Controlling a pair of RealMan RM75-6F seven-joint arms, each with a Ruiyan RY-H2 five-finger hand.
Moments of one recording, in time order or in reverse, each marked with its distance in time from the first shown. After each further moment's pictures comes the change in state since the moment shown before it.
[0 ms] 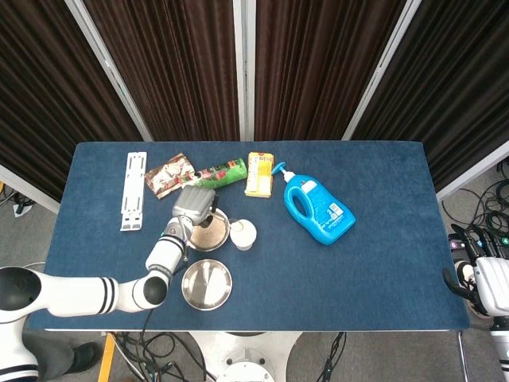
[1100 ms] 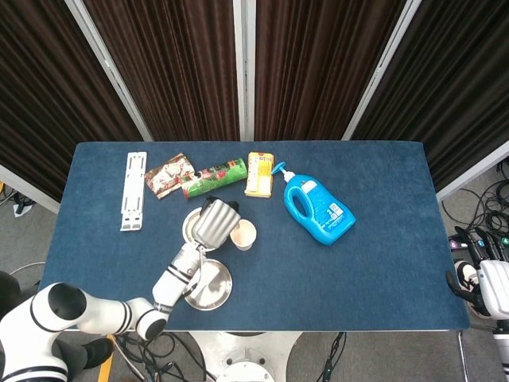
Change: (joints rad) left arm 0.074 -0.267 0.296 0.243 0.747 0.461 0.425; right arm -0.015 0.000 -0.005 0.007 -0.005 0.016 0.017
